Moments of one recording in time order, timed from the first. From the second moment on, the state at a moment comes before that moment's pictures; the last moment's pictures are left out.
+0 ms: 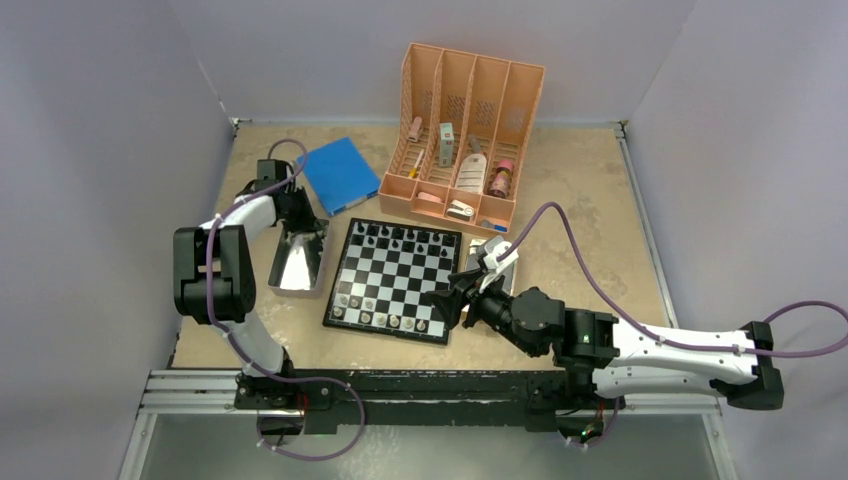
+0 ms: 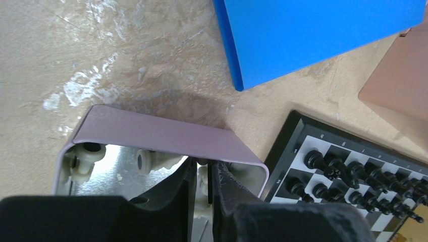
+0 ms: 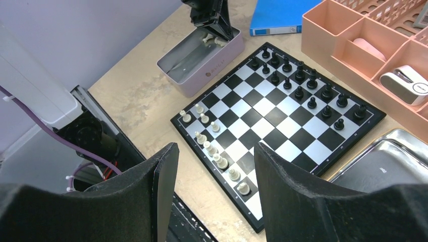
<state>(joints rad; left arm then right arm) 0.07 1.75 1.09 -0.36 0.21 -0.35 1.40 0.81 0.71 -0.08 0.56 0.39</state>
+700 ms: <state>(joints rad) 0.07 1.62 1.15 -0.53 0.19 -0.31 1.40 0.81 0.71 -0.08 0.56 0.41</state>
